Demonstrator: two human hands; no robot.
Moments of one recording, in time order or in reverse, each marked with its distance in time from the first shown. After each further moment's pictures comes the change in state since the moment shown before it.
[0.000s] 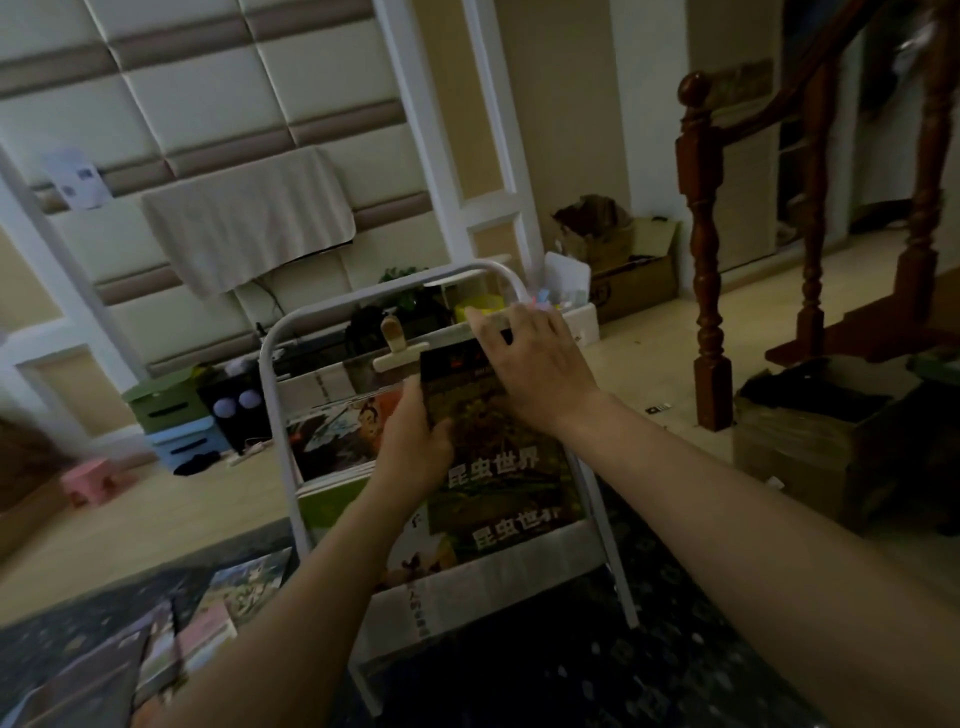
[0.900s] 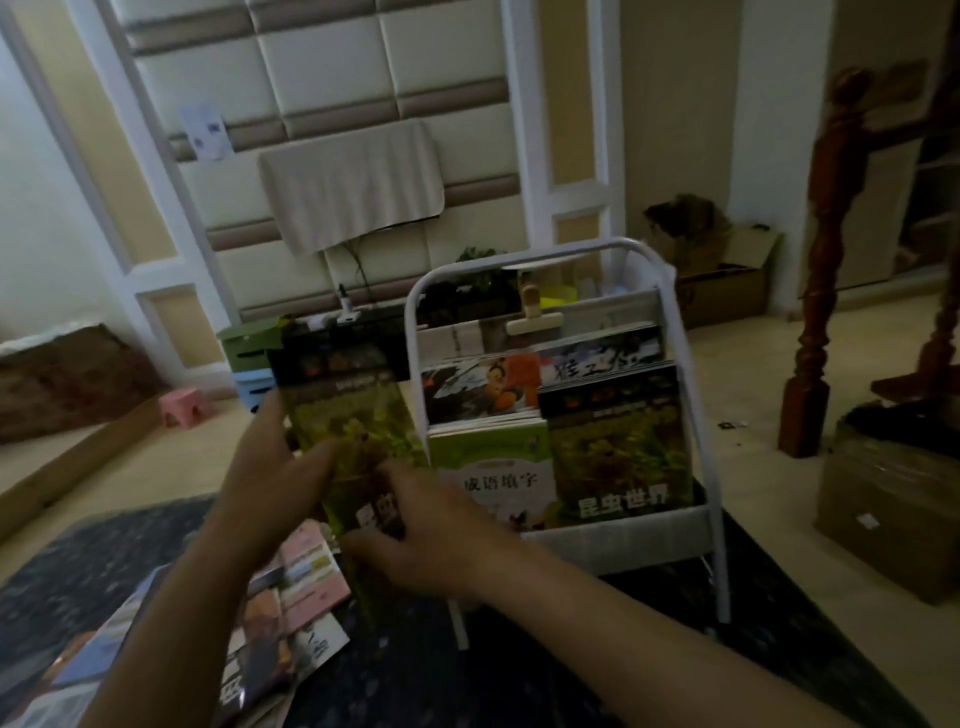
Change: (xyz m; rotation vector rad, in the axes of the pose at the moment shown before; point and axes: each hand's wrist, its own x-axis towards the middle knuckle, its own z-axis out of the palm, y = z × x) left_hand -0.131 -0.029 -0.208 -0.097 0.278 -0.181; right_hand -0.058 -0.256 -0.048 1.105 -0.630 -0.018
